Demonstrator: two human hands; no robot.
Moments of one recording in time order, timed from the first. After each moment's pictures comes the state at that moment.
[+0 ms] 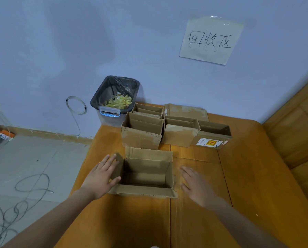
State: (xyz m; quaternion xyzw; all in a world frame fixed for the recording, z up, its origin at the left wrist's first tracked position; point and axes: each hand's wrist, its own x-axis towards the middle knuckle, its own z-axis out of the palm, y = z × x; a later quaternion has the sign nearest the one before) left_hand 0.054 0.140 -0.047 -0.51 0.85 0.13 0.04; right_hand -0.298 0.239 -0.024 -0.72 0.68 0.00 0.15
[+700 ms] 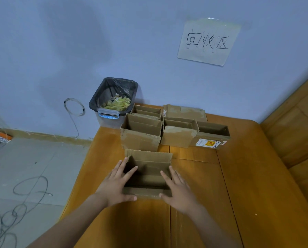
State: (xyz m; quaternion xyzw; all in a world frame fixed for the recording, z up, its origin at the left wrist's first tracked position) left_hand 0.017 0.157 -0.042 -0.44 0.88 0.18 0.08; right_hand -0.240 0.241 -0.028 -0.68 0.69 -0.01 0.25
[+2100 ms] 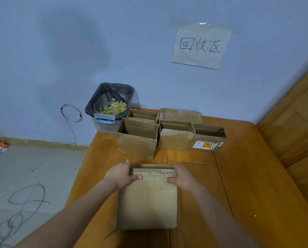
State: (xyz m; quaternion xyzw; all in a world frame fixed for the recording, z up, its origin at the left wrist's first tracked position) left_hand -0.029 0.117 -0.011 -0.53 0.80 0.27 0.04; right_hand -0.274 0.190 -0.009 -0.57 0.74 -0.09 0.34
